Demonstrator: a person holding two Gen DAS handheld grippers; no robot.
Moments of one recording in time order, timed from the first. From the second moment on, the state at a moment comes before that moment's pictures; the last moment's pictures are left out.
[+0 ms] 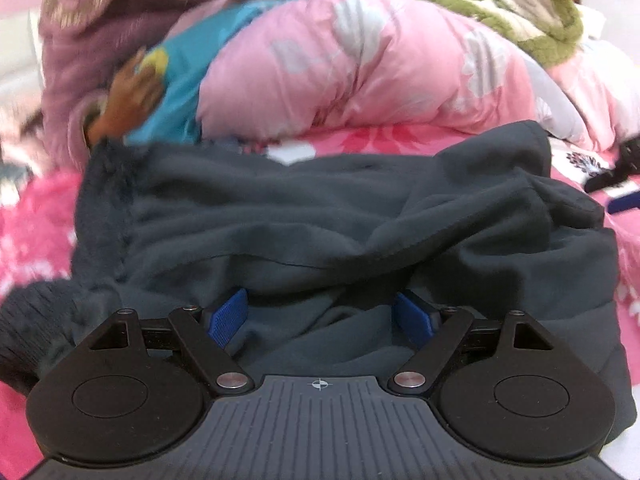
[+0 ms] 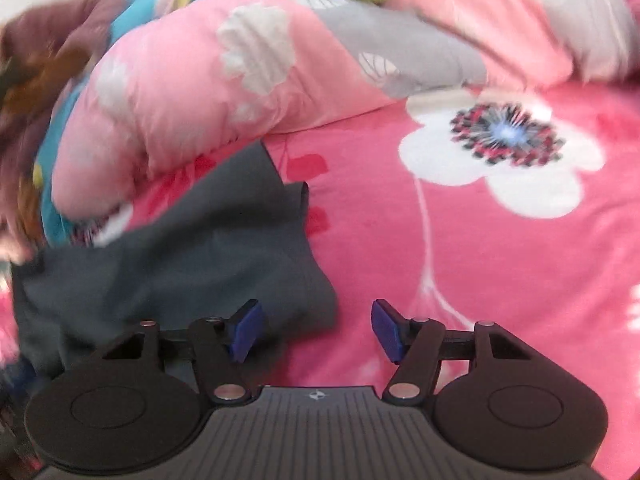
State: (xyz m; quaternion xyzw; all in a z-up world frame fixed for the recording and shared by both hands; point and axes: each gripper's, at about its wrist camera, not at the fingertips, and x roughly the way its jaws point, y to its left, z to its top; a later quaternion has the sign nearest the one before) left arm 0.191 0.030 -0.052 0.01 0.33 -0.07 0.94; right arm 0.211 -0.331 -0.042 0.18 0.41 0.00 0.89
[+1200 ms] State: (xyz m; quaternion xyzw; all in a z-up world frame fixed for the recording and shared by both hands) left arm 0.189 0.074 -0.036 -0.06 0.31 -0.07 0.95; right arm 0.269 -0.288 -0.008 0.21 0.32 0.04 0.92
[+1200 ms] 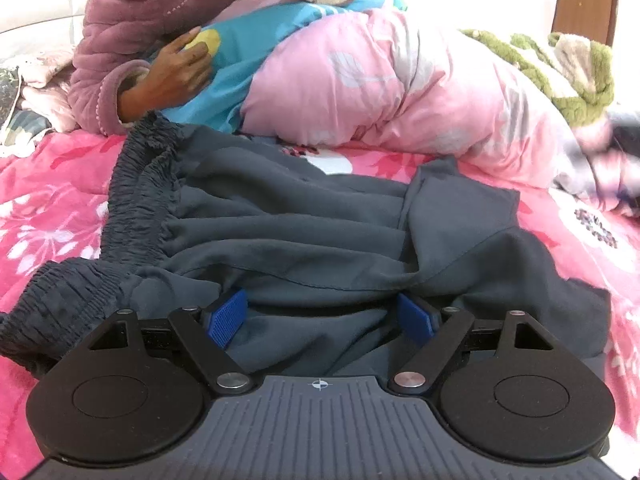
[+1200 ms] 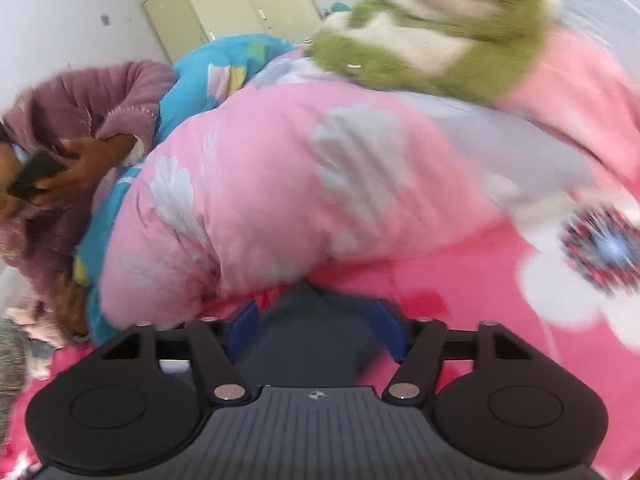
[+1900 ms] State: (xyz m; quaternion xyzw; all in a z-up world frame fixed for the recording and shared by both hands) left arm 0.135 -0.002 -0.050 0.03 0.30 -0.31 0.90; right arm 0.178 -0.272 -0.032 0.25 0.36 0.11 0.89
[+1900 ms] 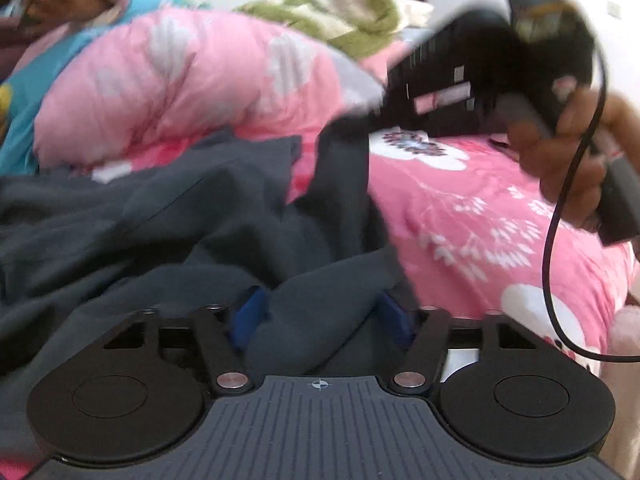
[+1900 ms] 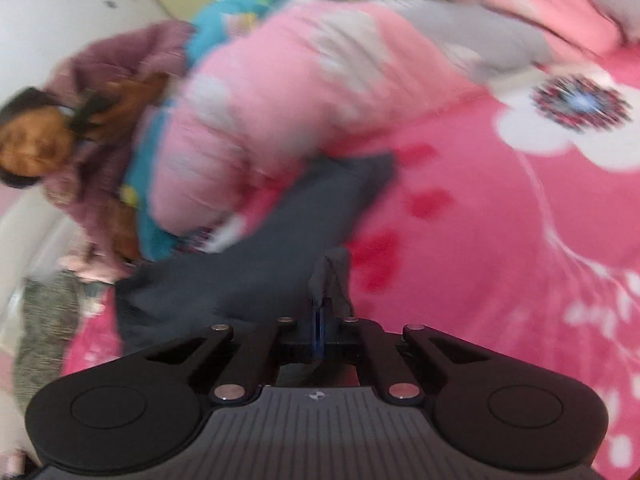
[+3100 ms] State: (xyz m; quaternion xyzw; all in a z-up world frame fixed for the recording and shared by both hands) left arm 0.172 0.073 -0.060 -0.08 0.32 -0.07 0.94; right arm 0.192 -0.218 -0.114 0.43 0.43 0.20 0.77
